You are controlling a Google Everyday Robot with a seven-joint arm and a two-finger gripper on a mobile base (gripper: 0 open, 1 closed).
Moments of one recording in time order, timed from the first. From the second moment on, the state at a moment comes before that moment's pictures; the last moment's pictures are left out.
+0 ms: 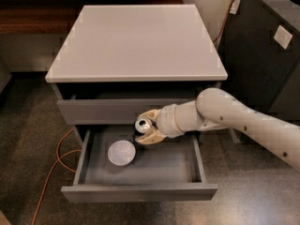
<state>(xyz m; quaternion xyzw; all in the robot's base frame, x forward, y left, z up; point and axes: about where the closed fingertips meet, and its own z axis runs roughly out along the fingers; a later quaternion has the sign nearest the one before) 0.552 0.005 0.692 -0.63 0.62 0.21 0.41</state>
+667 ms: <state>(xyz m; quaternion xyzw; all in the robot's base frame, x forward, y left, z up) 0.552 -0.001 0.760 -0.62 0.61 0.23 0.43</state>
